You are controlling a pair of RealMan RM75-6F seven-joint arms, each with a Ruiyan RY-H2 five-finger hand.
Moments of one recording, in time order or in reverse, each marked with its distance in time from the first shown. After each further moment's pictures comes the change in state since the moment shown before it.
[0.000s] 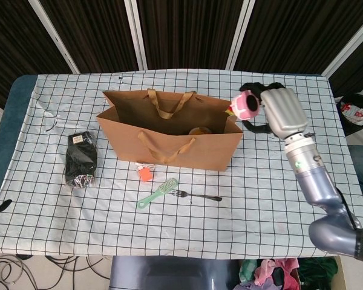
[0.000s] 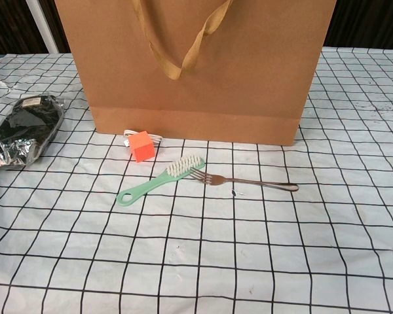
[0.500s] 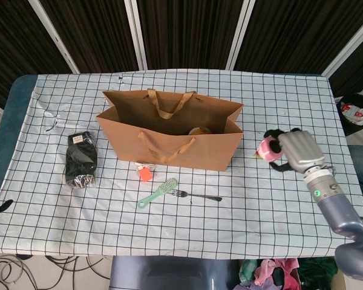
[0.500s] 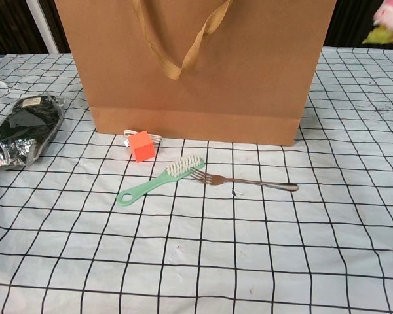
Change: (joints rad) left arm -0.003 -0.005 0.002 -0.003 -0.001 -0.006 0.015; right arm -0.103 0.119 -0.248 -0.057 -0.034 -0.096 -0.009
